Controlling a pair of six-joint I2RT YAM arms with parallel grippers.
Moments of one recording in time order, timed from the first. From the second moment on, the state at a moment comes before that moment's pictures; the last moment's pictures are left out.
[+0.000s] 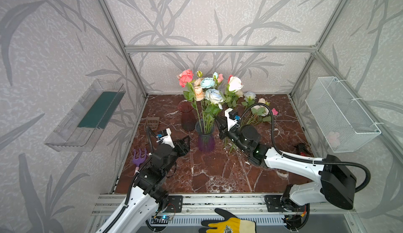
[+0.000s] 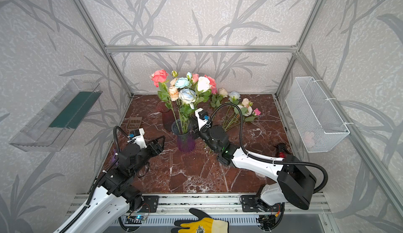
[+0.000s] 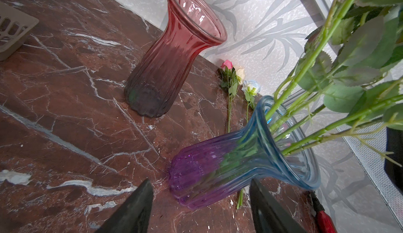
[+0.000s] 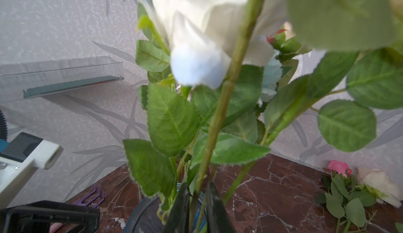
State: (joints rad) left arm -0.49 0.52 0.43 -0.26 -0.17 -0.76; right arm 0.92 1.40 0.83 0.68 0.22 0.11
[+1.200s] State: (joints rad) left arm -0.53 0.78 0.28 -0.10 -0.01 -0.67; right arm 0.94 1.17 0.77 0.40 0.21 0.21
